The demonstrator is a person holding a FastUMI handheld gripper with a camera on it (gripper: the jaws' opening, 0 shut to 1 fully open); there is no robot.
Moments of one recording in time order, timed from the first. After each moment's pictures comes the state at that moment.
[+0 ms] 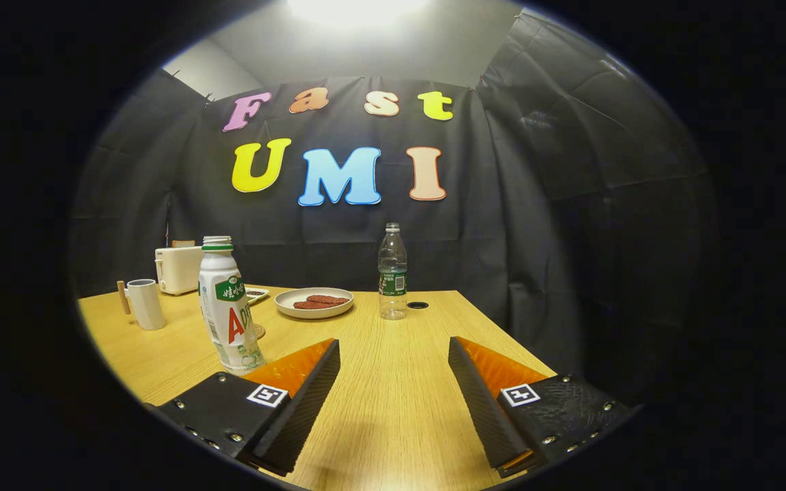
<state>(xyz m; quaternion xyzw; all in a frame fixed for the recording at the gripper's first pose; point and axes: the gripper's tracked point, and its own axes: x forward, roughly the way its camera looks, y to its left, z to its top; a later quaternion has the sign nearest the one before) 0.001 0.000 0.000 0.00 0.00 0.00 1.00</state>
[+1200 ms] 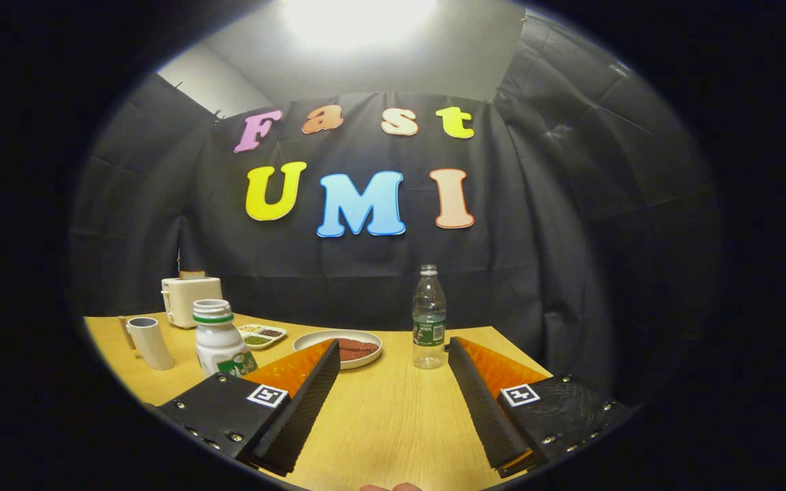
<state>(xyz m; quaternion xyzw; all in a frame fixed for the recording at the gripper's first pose) 0.053 0.065 0.074 0.02 -0.05 0.05 1.00</state>
